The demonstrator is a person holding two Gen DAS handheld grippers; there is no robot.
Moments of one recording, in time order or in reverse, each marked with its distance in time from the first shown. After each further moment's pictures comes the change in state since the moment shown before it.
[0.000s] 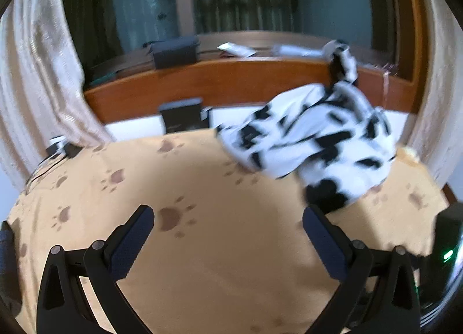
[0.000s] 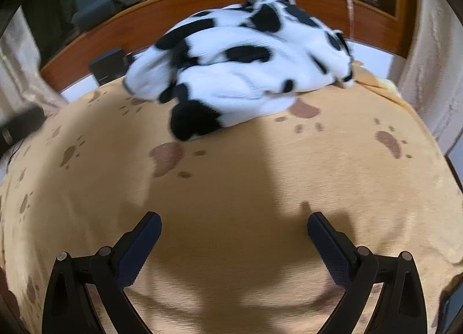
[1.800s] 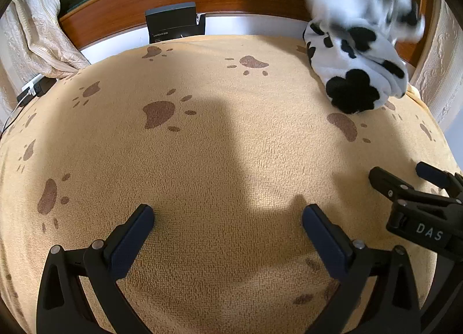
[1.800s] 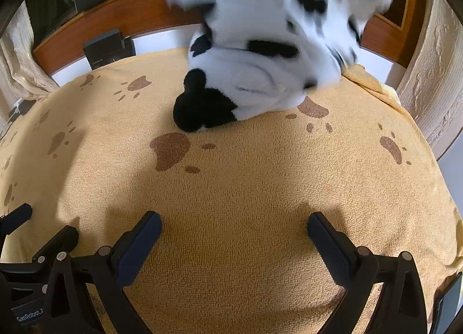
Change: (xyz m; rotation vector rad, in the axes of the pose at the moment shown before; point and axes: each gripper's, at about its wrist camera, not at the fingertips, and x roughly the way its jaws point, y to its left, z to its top) left arm 0.048 0.048 -0.091 -0.002 0.321 -0.055; right arm 0.015 0.029 0.001 -0.058 0.045 -0.076
